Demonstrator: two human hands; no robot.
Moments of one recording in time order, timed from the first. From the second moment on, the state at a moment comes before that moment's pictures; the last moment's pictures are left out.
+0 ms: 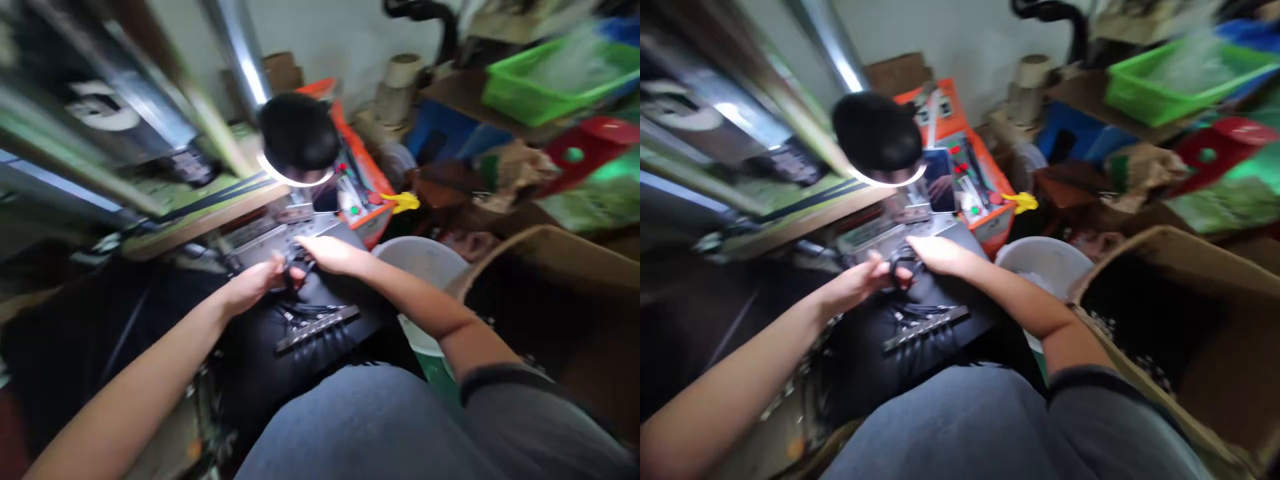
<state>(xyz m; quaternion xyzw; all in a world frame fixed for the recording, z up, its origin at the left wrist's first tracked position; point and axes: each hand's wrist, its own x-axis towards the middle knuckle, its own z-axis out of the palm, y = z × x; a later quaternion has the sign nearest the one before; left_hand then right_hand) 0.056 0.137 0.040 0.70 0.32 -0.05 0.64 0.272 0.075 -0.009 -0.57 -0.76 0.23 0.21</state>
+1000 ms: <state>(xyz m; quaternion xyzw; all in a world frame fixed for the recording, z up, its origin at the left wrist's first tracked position) -0.018 0.058 0.035 0.95 0.24 -0.17 0.12 0.303 -0.030 -0.023 -0.47 -0.85 0.18 0.15</state>
